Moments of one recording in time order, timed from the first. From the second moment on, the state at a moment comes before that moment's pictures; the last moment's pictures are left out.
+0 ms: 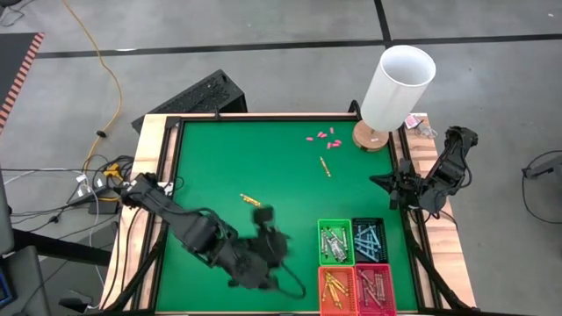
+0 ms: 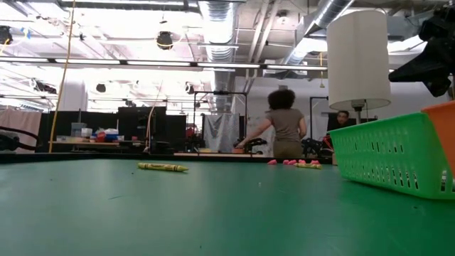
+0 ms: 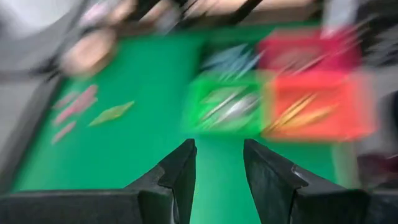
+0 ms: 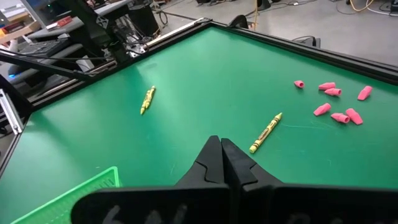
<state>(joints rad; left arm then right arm) -0.57 1.93 2.20 -1.08 -0.64 -0.36 0.90 0.18 0.39 -0.97 1.13 1.04</state>
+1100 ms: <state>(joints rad) -0.44 1.40 0.80 0.28 -0.56 -0.37 0.90 0.18 0.39 -0.97 1.13 1.04</state>
